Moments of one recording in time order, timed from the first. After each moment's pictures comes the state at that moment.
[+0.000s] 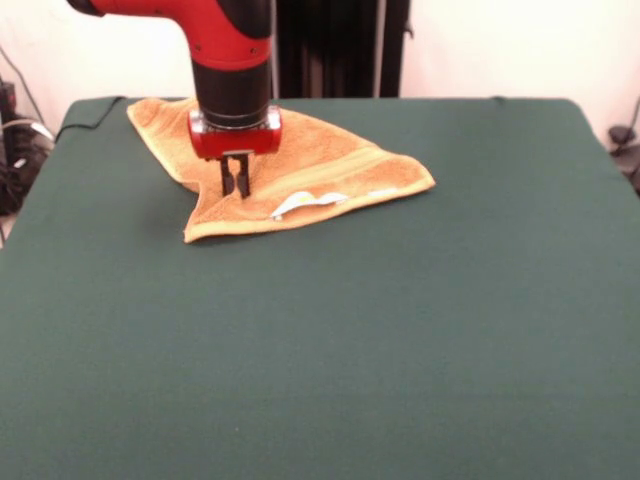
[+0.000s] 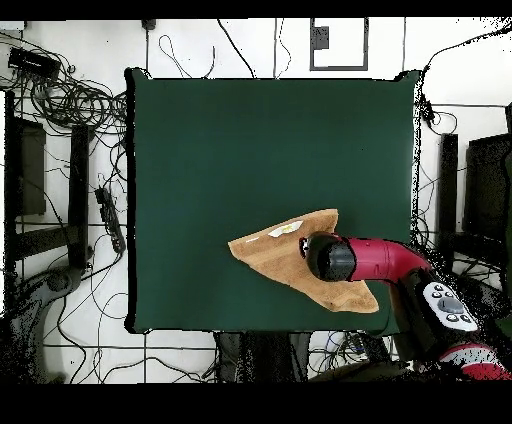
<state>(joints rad) -0.56 -0.48 0.15 1.73 -0.54 0.38 1.57</state>
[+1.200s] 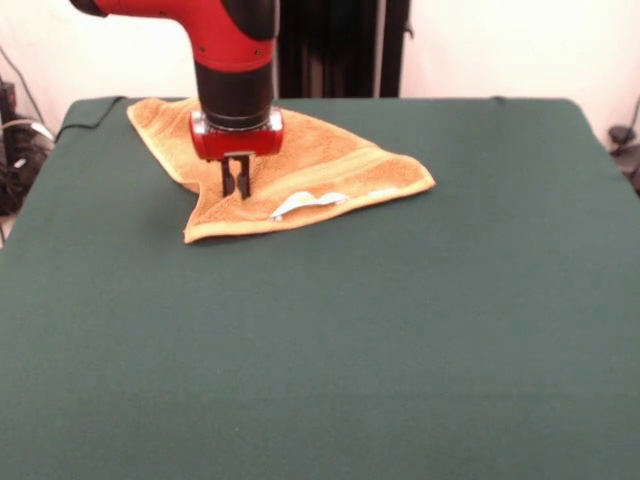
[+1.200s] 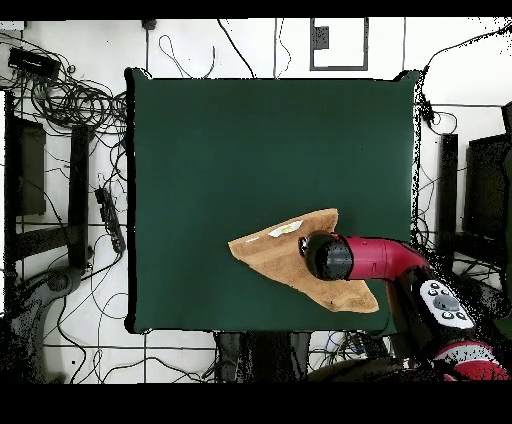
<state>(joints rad) -0.54 -0.47 0.14 1.72 -0.54 0.38 1.57</state>
